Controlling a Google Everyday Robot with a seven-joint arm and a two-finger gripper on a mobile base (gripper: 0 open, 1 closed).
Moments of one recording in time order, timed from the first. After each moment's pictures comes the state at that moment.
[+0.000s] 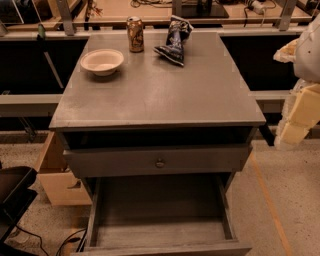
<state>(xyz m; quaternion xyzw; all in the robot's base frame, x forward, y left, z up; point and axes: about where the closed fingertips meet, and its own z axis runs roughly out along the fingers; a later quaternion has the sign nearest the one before) 0.438 -0.215 0.984 -0.60 0.78 -0.04 0.17</state>
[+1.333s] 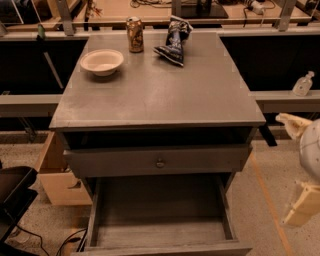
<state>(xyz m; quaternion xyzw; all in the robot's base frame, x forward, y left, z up) 0.366 -0.223 0.891 -0.63 0.75 -0.06 0.21</state>
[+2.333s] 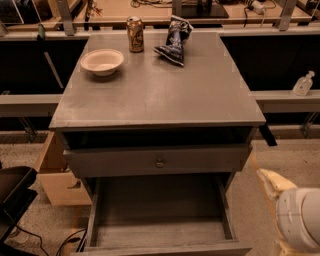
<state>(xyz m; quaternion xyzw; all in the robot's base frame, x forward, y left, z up) 0.320 -0.221 0.771 -0.66 0.73 -0.07 0.19</state>
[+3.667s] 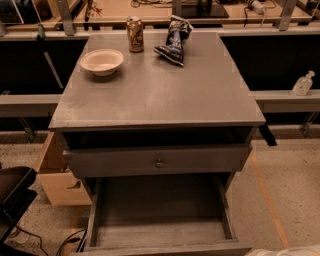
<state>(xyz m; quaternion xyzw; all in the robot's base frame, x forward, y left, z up) 0.270 -0.246 0.517 -0.70 0.70 -0.02 0.12</state>
